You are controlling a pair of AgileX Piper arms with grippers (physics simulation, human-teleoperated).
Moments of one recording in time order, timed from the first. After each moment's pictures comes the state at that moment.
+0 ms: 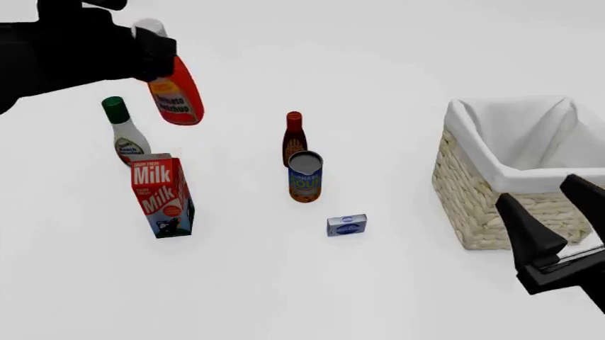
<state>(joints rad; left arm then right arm) -0.28 1.26 -1.25 0.35 0.14 0.24 0.37 -0.28 -0.06 -0.13</state>
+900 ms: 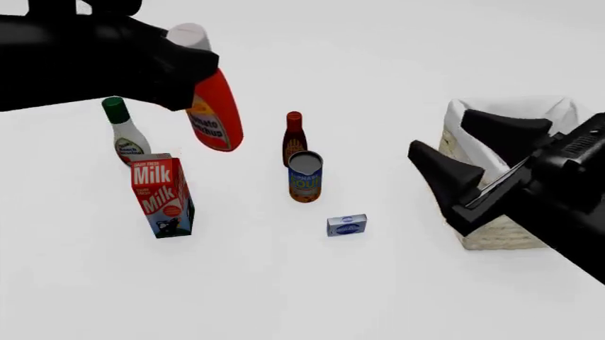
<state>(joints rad) -0.56 1.11 -1.27 0.54 0.21 0.57 0.75 -0.59 -0.09 -0.13</state>
